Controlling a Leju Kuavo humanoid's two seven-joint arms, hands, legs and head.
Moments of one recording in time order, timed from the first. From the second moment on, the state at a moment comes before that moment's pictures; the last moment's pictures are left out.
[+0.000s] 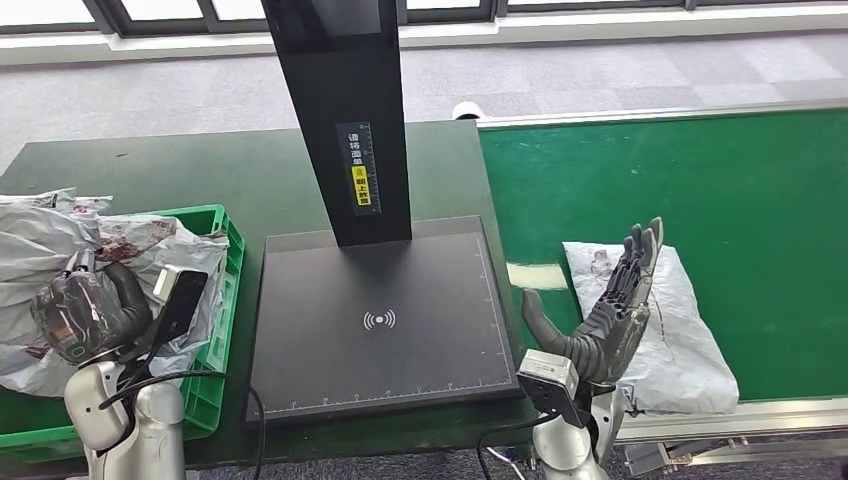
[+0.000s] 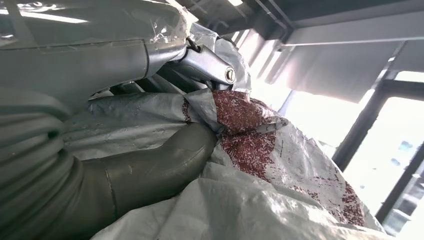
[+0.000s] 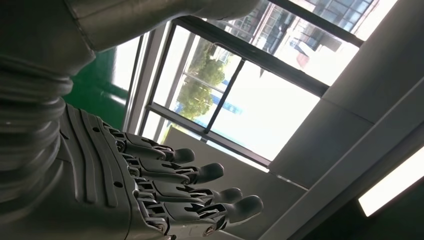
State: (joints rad) left arm -0.25 -0.33 0.47 -1.35 -1.46 0.70 -0.26; right arm 0.03 0.33 -0.02 -1.56 0.62 -0.70 -0.70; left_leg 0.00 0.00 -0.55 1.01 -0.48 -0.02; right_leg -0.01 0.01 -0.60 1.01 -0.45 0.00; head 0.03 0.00
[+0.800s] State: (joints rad) left arm -0.29 -0.32 0.68 -1.25 -1.44 0.70 -0.32; right arm 0.03 0.33 -0.02 -1.56 0.62 -0.70 -0.70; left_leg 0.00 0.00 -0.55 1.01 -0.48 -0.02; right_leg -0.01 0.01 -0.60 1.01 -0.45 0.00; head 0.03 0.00
